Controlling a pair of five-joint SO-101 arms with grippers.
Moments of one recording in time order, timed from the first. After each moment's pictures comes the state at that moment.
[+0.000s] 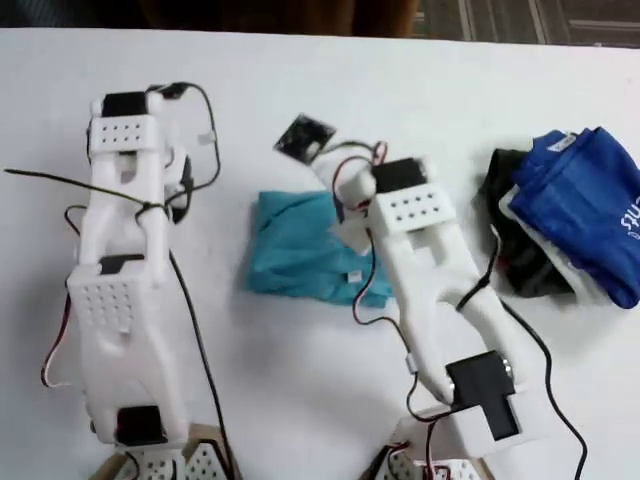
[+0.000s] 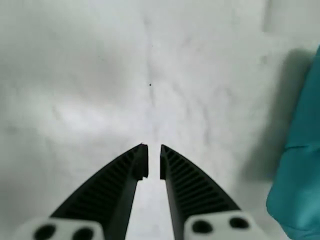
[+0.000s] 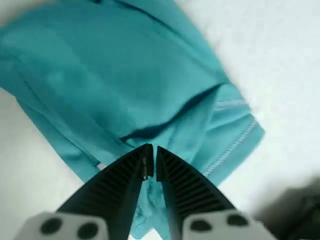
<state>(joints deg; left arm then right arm) -12.3 42.0 -40.0 101.6 -4.3 -20.2 -2.4 12.7 72.3 40.2</state>
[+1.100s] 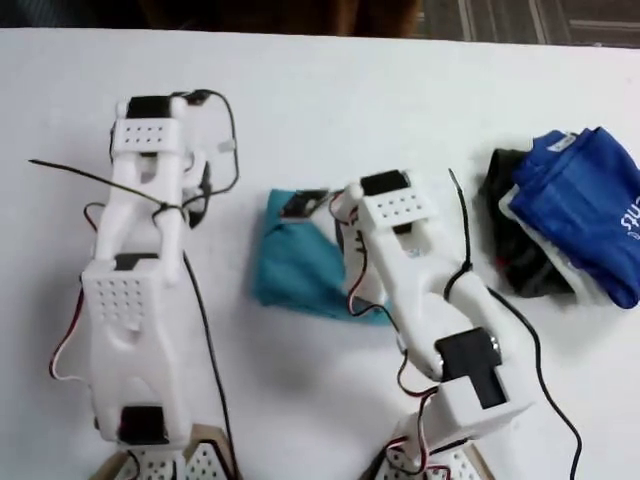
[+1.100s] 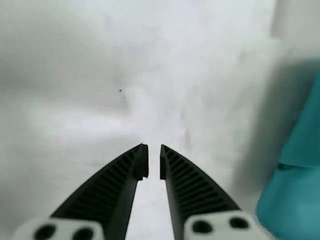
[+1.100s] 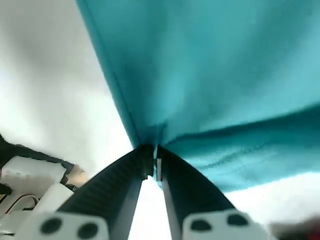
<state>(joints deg) -7.9 43.6 -40.0 101.0 -2.1 -19.9 4.0 14.1 91.1 47.2</state>
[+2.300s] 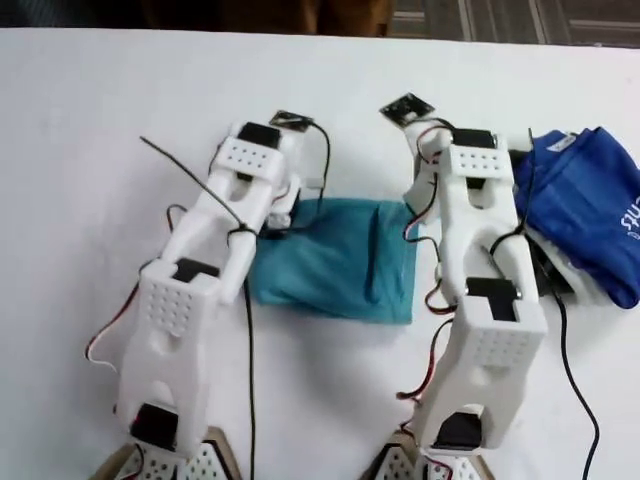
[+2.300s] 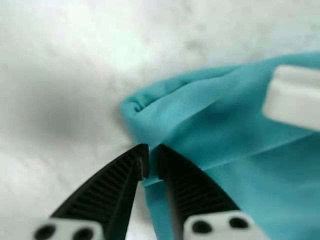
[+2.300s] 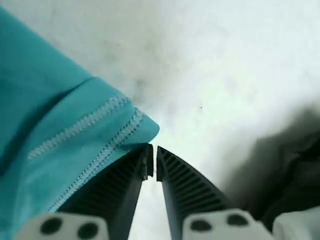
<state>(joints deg) 10.5 43.6 -30.5 88.7 4.0 0.6 26.1 -10.6 73.2 39.3</state>
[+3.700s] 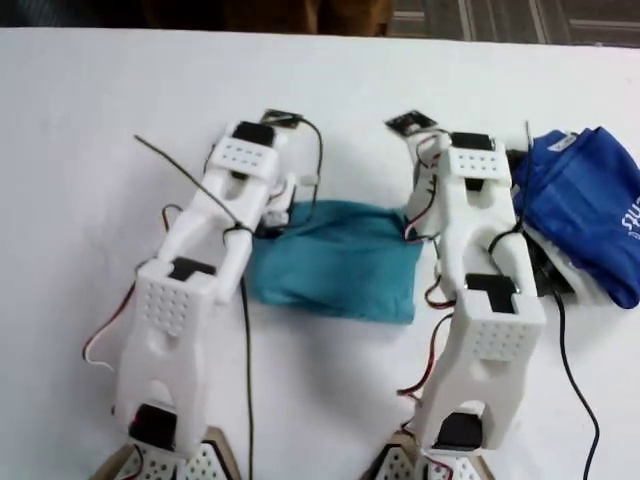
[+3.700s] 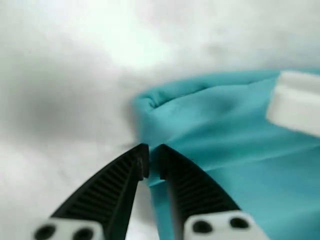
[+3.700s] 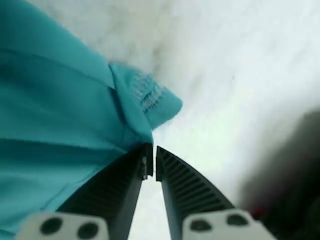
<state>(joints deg) 8.9 43.6 -30.5 88.7 7.6 1.0 28.4 -10.6 80.7 34.6</state>
